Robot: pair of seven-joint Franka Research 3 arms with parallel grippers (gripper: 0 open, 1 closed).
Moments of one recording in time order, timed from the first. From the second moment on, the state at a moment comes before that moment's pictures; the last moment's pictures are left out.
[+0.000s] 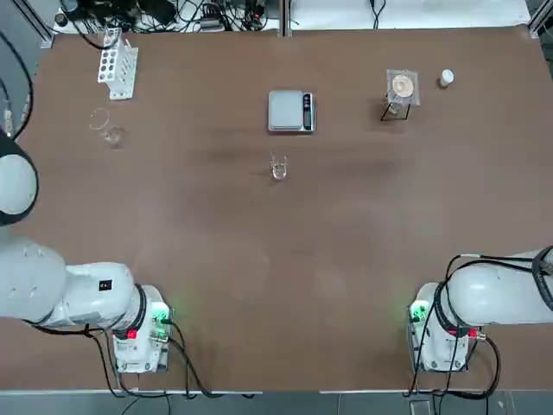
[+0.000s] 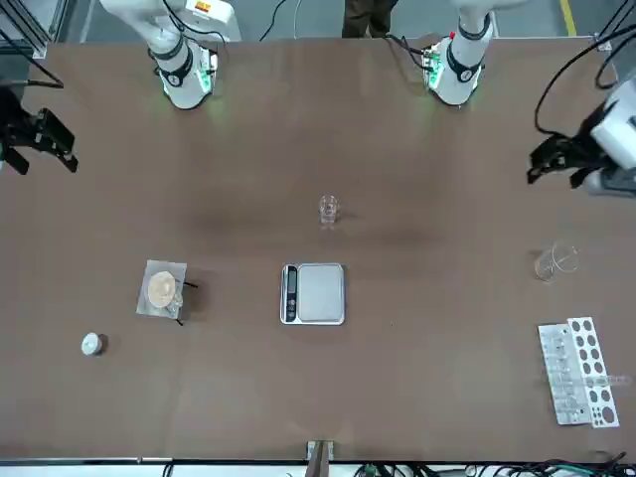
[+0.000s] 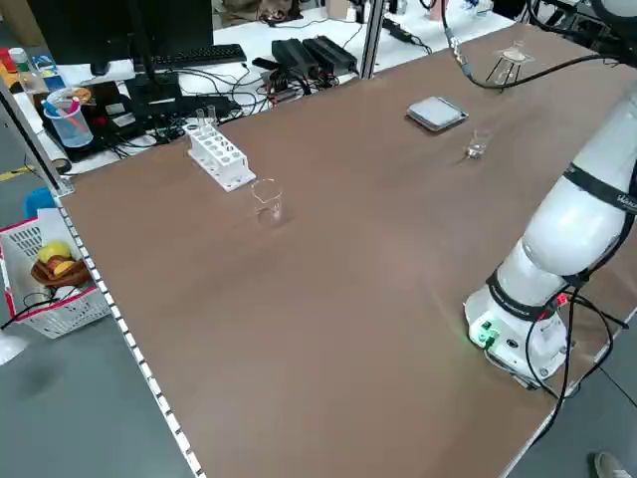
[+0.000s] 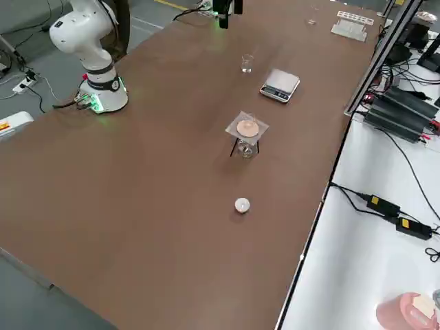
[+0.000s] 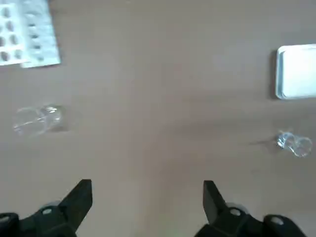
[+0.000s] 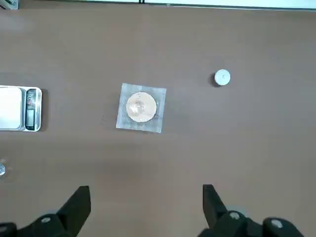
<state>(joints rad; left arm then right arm) 0.08 0.02 -0.19 -1.60 -0.07 1.59 0.00 0.06 -0.07 -0.02 -1.54 -0.01 1.59 0.00</state>
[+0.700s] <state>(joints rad) 0.07 0.18 -0.39 -1.67 -0.25 1.78 -0.03 0.06 -0.07 -0.02 -1.53 -0.01 1.59 0.00</state>
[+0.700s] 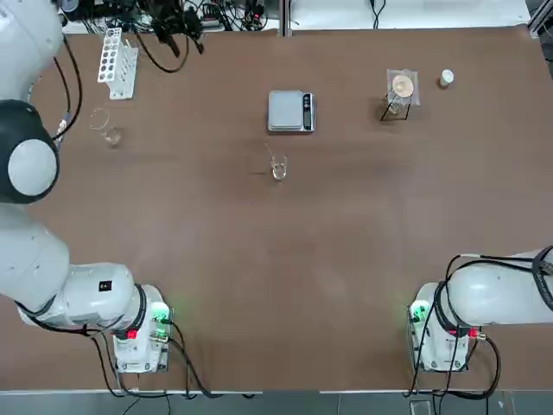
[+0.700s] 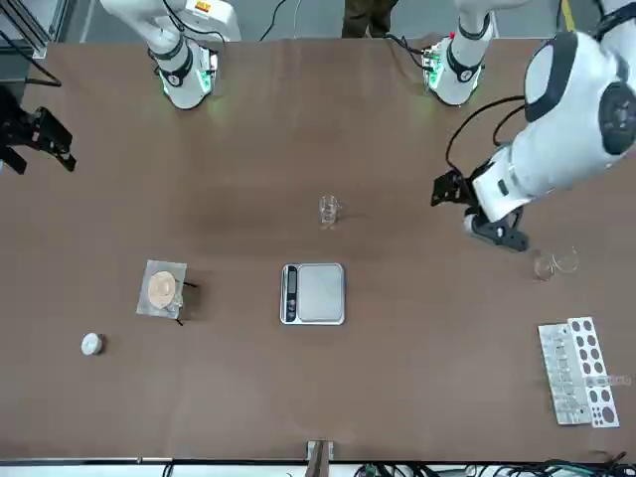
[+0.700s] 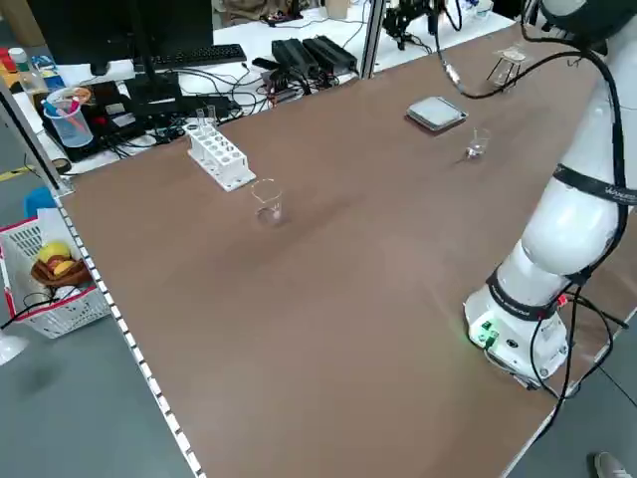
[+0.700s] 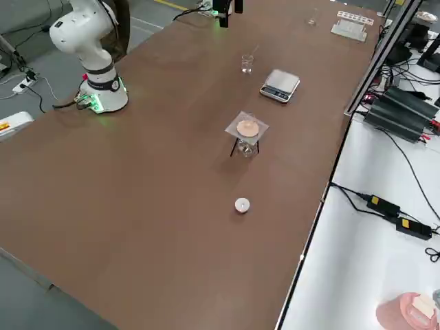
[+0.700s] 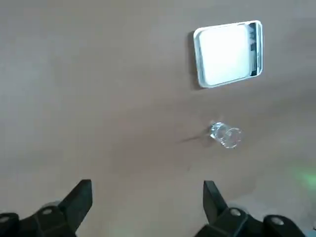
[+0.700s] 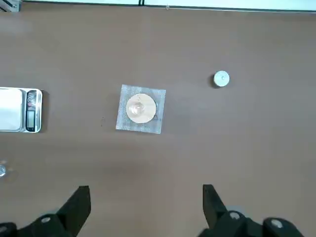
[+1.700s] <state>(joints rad) -0.09 0.26 -0.45 -1.98 -0.43 2.32 -0.11 0.06 -0.07 -0.02 -1.53 -0.01 1.59 0.00</state>
